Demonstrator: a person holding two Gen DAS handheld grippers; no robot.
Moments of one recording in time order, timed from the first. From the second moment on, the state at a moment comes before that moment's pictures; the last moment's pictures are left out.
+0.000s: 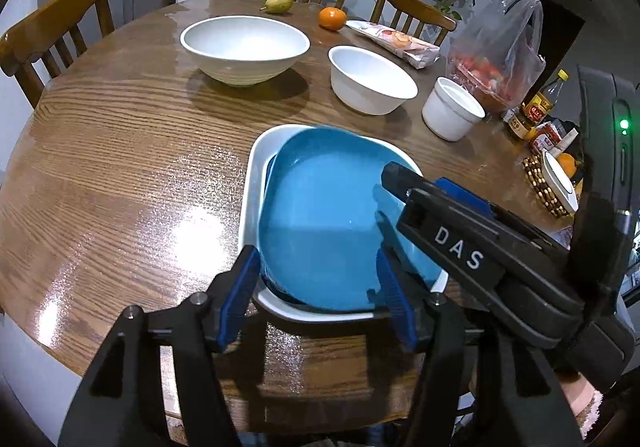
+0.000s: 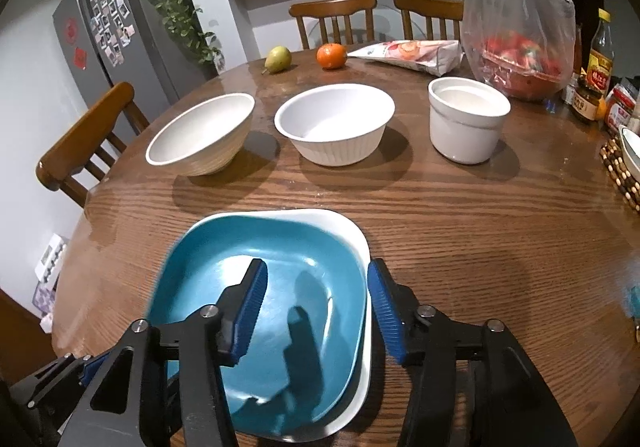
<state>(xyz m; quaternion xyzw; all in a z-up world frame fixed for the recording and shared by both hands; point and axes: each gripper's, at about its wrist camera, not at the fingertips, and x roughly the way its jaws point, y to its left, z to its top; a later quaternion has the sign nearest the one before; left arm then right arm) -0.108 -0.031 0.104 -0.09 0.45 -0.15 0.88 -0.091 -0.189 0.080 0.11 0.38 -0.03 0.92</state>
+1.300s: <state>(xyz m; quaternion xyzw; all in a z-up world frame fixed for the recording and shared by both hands) 0.055 0.062 0.182 -0.19 0.40 -0.05 0.89 0.053 -0.169 0.199 0.16 0.38 0.14 0.90</state>
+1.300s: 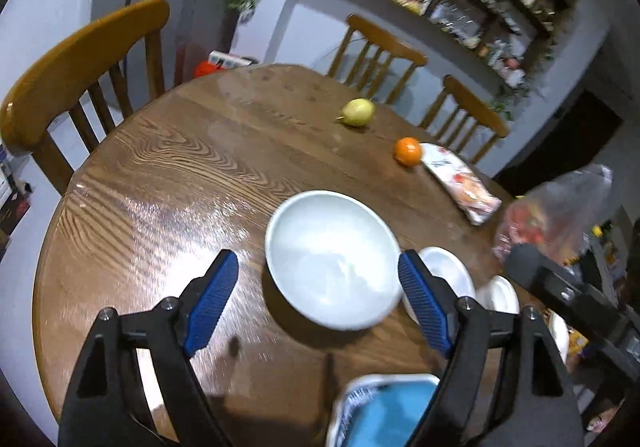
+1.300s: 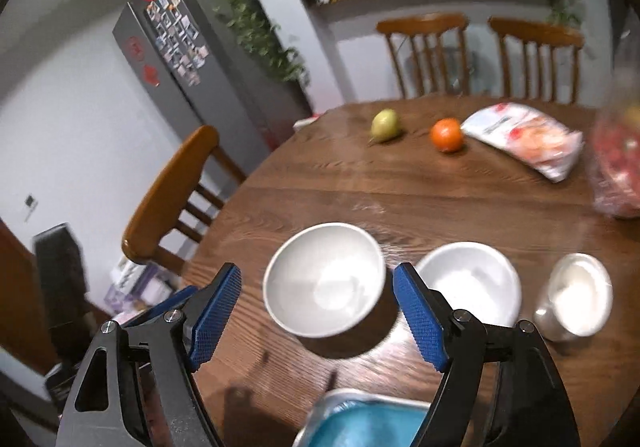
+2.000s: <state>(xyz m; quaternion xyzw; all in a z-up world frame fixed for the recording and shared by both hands) 0.058 -0.006 0.179 -0.15 0.42 -0.12 0.88 0.085 -0.264 0.168 0.22 0.40 0.03 0.89</state>
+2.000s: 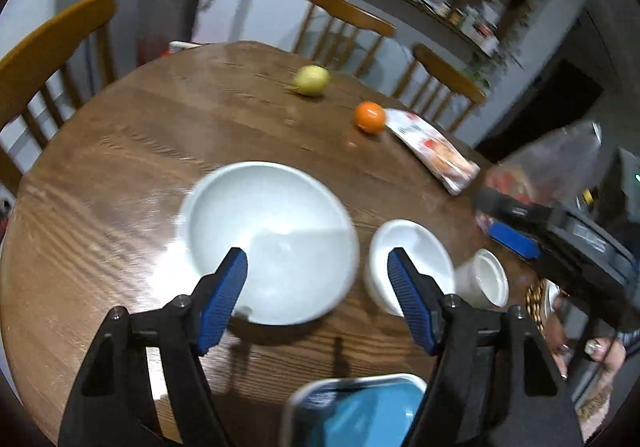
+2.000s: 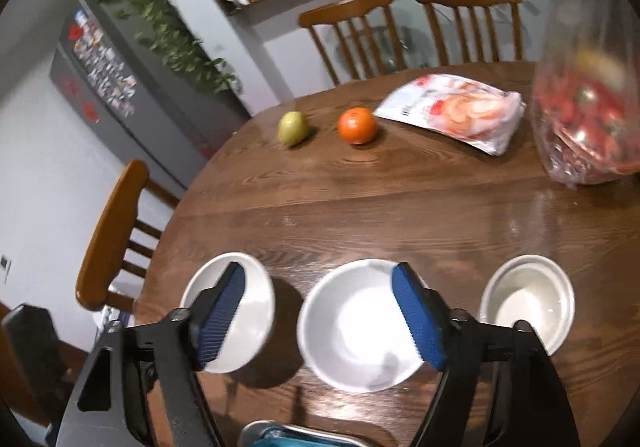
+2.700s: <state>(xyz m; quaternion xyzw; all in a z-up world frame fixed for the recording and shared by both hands) 0.088 -0.105 0.133 -0.09 0.51 -0.18 0.83 0.126 -0.302 0.103 0.21 0.49 -0.03 0.84</state>
